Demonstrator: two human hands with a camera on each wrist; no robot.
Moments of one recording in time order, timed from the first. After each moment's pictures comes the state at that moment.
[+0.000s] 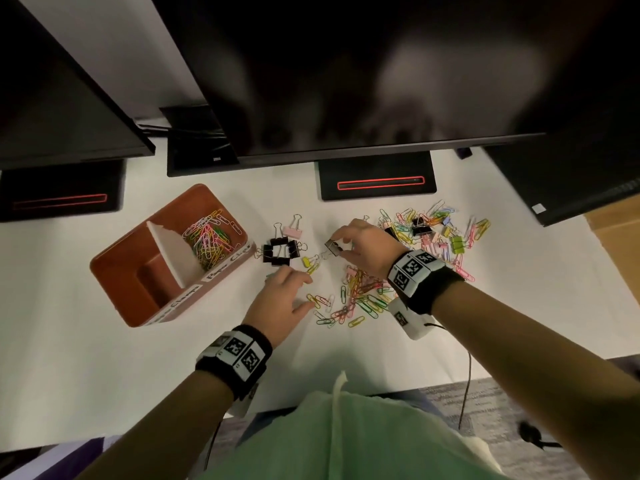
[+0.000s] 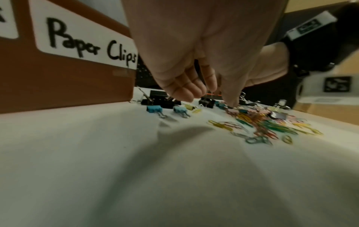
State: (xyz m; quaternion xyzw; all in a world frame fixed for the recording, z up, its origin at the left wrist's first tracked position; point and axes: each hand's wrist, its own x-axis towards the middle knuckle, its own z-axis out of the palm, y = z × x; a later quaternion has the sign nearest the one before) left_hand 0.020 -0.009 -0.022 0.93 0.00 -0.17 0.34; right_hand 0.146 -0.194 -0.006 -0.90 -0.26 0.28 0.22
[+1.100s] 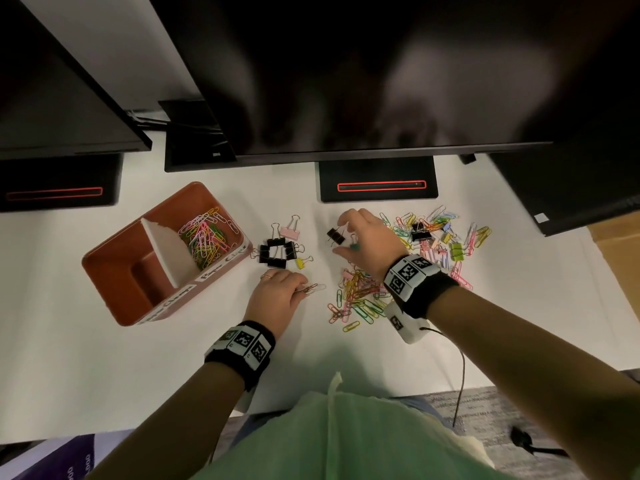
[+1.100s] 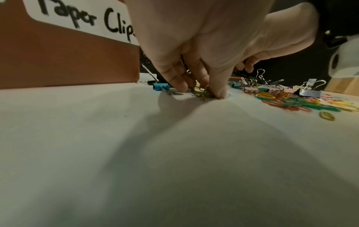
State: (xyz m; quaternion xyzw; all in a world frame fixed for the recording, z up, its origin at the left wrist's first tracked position) left_hand 0.029 -0.015 -0.046 0.95 0.00 -0.07 0.30; right_hand 0.151 -0.196 -0.010 -0.92 -0.21 0.21 0.25
